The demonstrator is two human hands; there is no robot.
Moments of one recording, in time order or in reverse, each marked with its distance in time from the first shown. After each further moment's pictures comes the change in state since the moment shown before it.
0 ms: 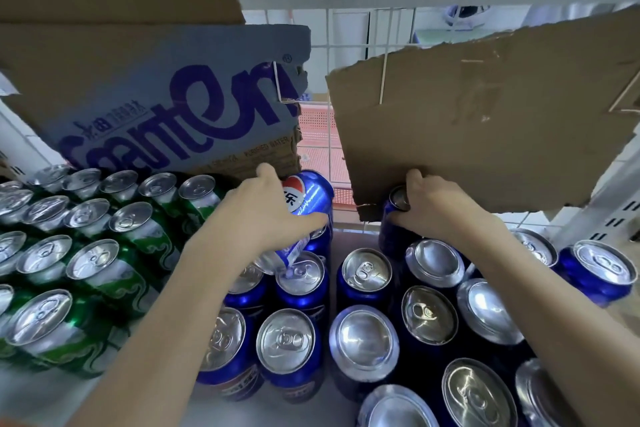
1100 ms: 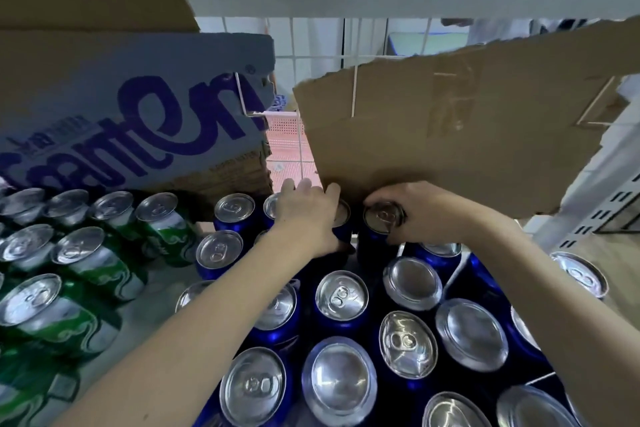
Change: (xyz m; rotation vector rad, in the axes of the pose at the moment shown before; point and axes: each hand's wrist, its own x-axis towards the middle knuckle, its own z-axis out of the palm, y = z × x) left_hand 0.071 0.060 0.066 0.505 0.025 0.428; right_hand 0.014 0.029 -0.021 0.140 -0.164 -0.296
